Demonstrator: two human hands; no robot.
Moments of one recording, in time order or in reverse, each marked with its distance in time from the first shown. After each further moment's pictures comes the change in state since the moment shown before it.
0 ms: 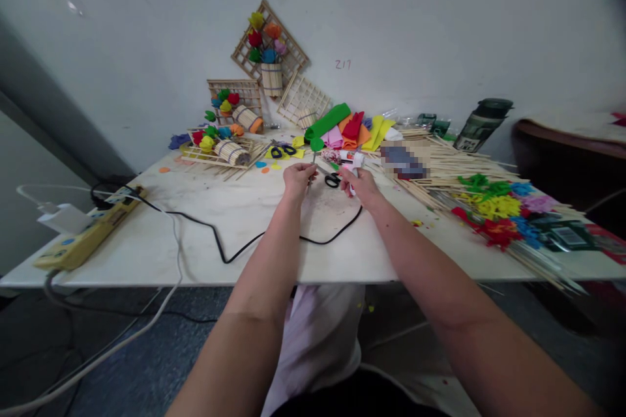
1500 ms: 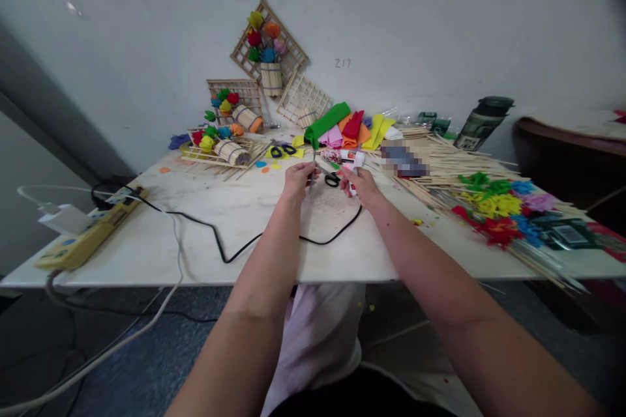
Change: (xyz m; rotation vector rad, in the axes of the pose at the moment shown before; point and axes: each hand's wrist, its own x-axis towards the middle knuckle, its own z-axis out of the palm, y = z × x) left_hand 0.008 -0.010 -0.004 -0.174 -0.149 -0.079; right_hand 0.000 0.001 -0.002 0.041 -0.068 -0.010
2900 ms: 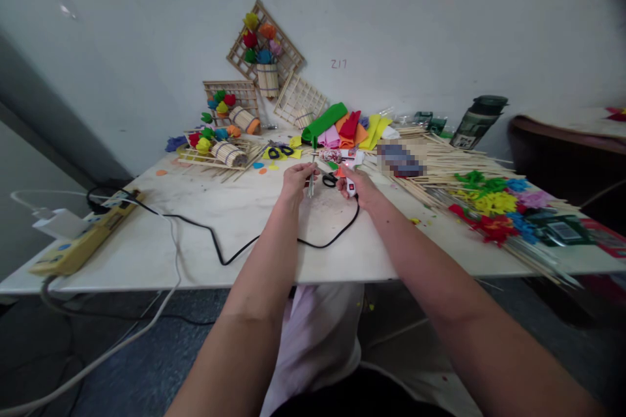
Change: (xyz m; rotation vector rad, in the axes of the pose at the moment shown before) left_hand -0.001 -0.001 0.000 0.023 -0.046 0.017; right_hand -0.002 -0.003 -0.002 0.178 -0.054 0.133
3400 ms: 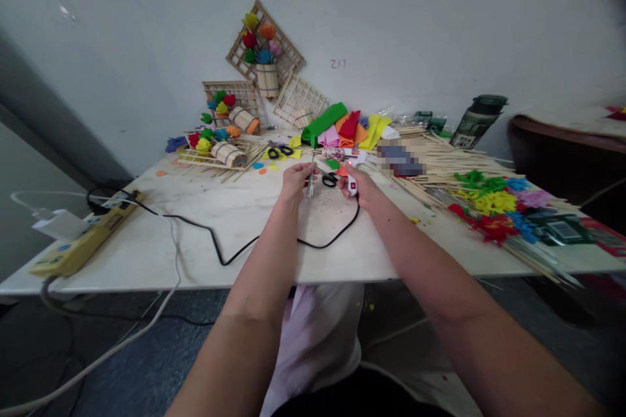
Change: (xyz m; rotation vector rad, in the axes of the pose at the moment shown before) left_hand 0.000 -0.001 0.000 -0.006 0.012 0.002; right_hand 0.001 -0.001 -0.004 0.097 0.014 0.081
